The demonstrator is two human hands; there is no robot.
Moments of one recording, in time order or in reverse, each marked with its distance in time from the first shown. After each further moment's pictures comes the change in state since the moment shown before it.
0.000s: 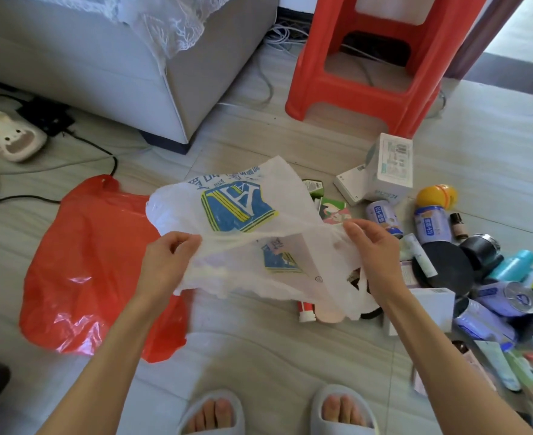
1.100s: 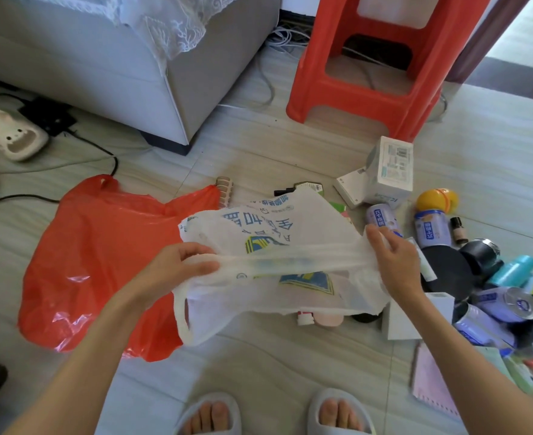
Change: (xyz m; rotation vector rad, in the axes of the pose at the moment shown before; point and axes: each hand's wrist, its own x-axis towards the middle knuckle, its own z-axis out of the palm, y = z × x) left_hand 0.000 0.006 -0.012 0.102 -0.484 -0.029; right_hand 0.020 0.023 -0.036 -0.440 0.029 -0.111
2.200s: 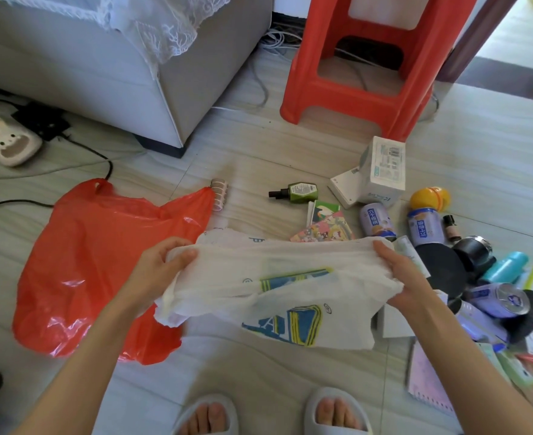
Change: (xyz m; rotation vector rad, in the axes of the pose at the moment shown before) left_hand -0.001 -0.007 0.002 0.021 0.267 0.136; right_hand -0.007 0.000 -0.020 1.003 -0.204 0.825
